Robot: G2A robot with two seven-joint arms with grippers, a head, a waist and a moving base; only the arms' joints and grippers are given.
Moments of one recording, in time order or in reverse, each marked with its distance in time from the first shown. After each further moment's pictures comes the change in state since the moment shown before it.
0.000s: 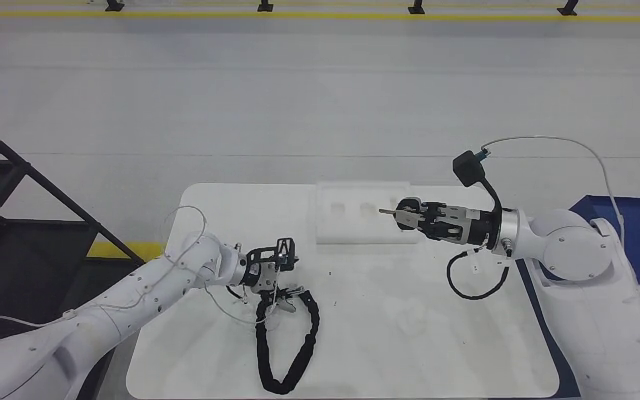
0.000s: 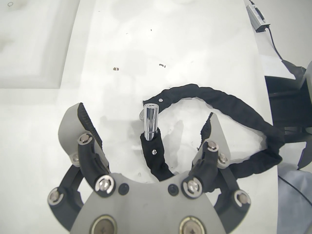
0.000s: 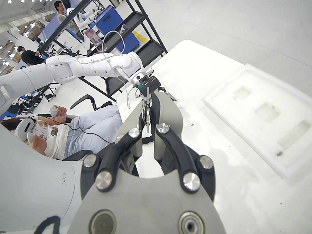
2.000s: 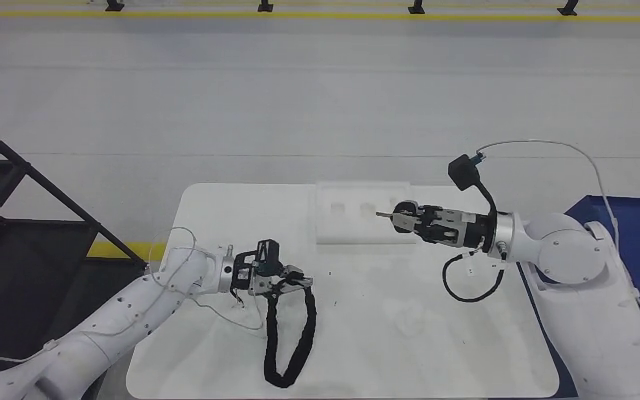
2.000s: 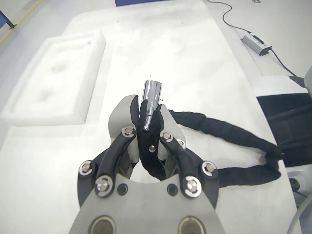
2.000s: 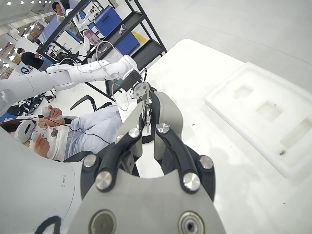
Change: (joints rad) left arm 0.223 0.050 -0.322 -0.095 0.320 -0.022 0.436; right arm -0.018 0.002 -0.023 -0.015 -0.016 0.021 -0.009
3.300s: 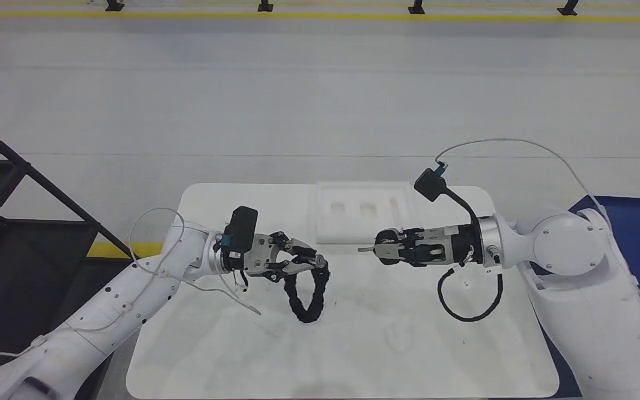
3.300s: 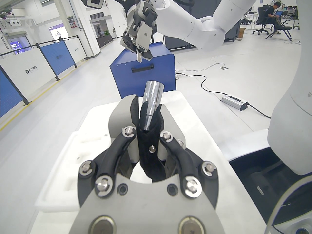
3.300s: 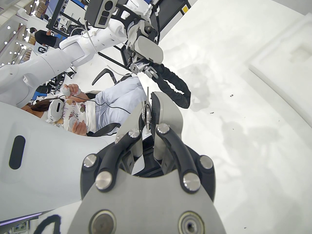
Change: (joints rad) left arm -0.028 -0.003 -0.109 -0.127 -0.035 -0.109 0.294; right arm 0.084 0.019 -0.083 -0.095 0.118 0.267 0.219
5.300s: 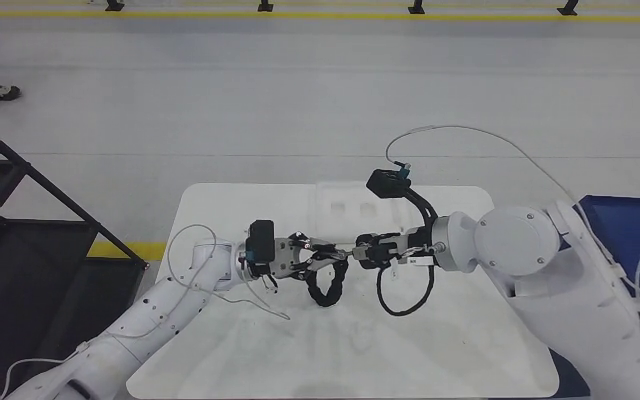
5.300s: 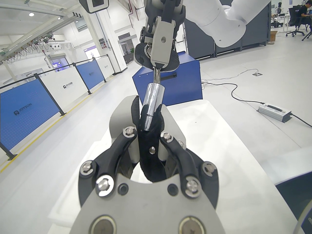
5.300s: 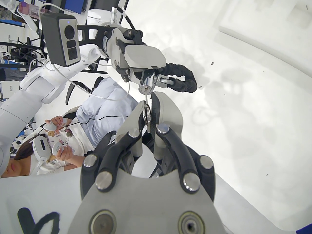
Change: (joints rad) left arm 0.082 -0.151 -0.030 0.079 0.129 0.253 0.101; right arm 0.242 0.043 -0.311 -0.157 -0.242 0.642 -0.040
